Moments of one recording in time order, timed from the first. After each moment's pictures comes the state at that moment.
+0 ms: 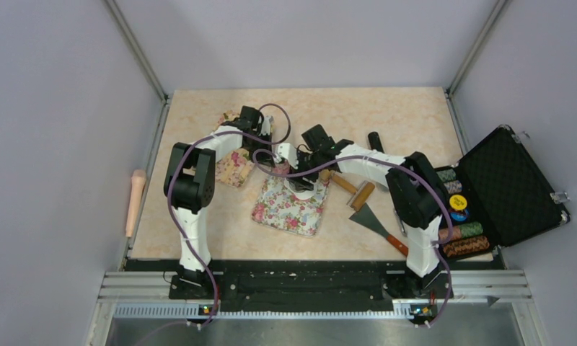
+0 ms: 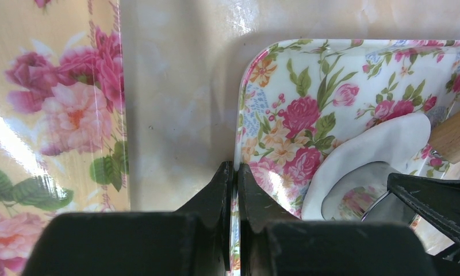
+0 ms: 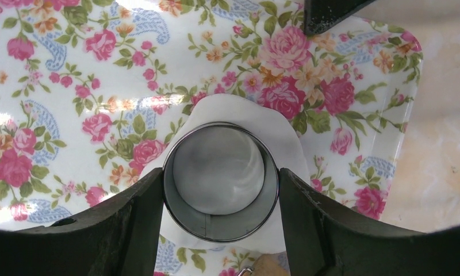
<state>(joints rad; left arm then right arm) -0.28 2.08 1.49 -0.52 0.34 -0.21 0.68 1.97 1.39 -0.40 -0.43 -0.73</state>
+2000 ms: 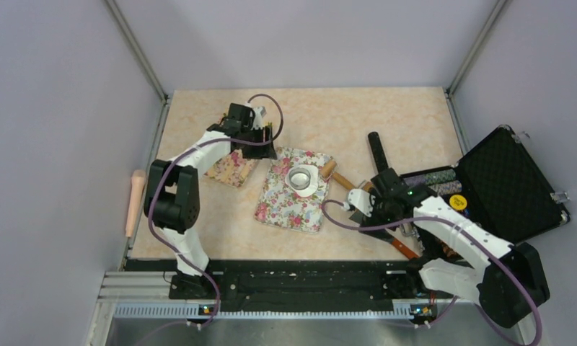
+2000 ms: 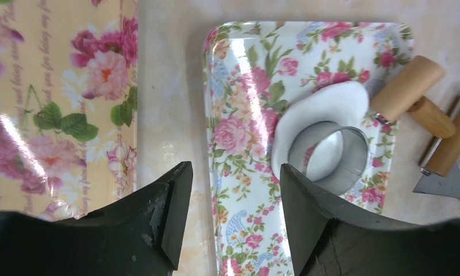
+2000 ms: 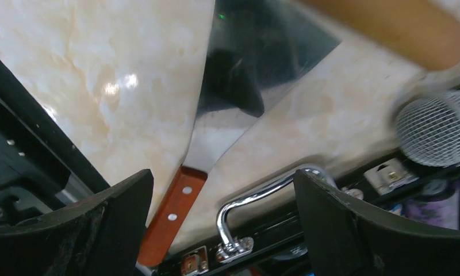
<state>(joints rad) -0.28 1.86 1.34 -0.45 0.30 -0.25 0.51 1.11 0.72 -0.84 -0.09 -0.75</state>
